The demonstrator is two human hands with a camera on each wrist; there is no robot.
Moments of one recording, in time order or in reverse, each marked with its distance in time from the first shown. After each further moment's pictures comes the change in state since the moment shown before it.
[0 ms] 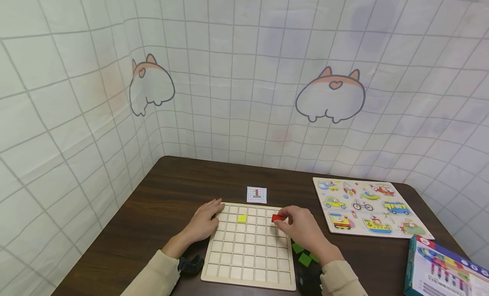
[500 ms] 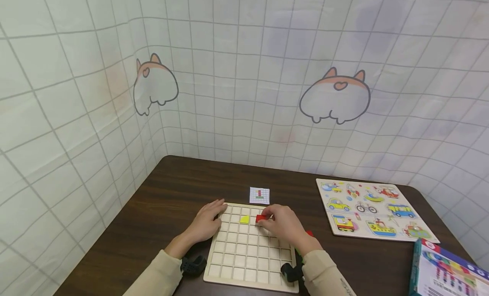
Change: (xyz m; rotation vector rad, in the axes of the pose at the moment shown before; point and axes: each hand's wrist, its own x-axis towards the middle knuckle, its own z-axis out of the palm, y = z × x) left_hand -0.001 0.000 0.000 0.005 0.002 -0.001; right_hand 0.031 -0.022 0.036 0.052 -0.079 -0.001
